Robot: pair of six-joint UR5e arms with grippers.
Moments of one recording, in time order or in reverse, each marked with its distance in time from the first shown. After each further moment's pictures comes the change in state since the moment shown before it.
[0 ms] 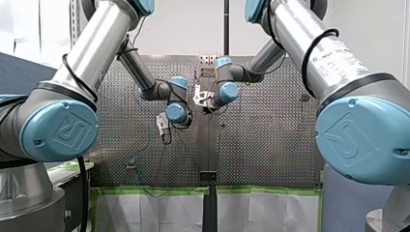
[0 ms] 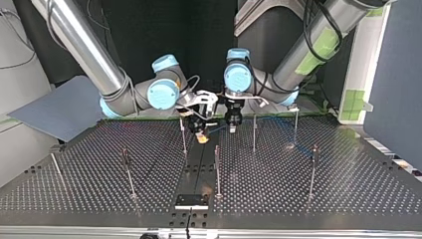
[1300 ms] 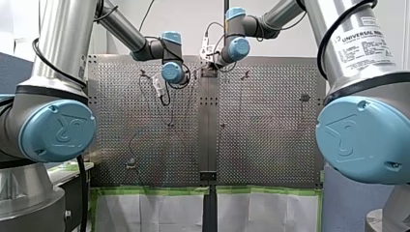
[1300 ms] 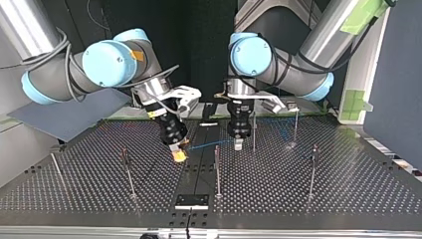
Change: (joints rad) left arm -0.018 0.327 0.010 -0.094 -0.032 0.013; right arm -0.013 -0.323 0.062 0.010 0.001 0.031
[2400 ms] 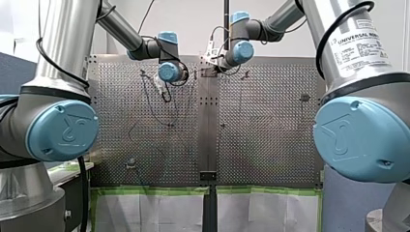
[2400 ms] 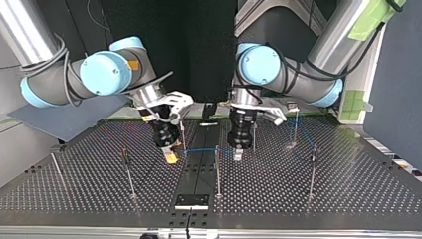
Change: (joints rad) left arm 0.053 -0.022 0.025 0.054 0.125 -0.031; right arm -0.042 0.027 0.007 -0.003 -0.002 0.023
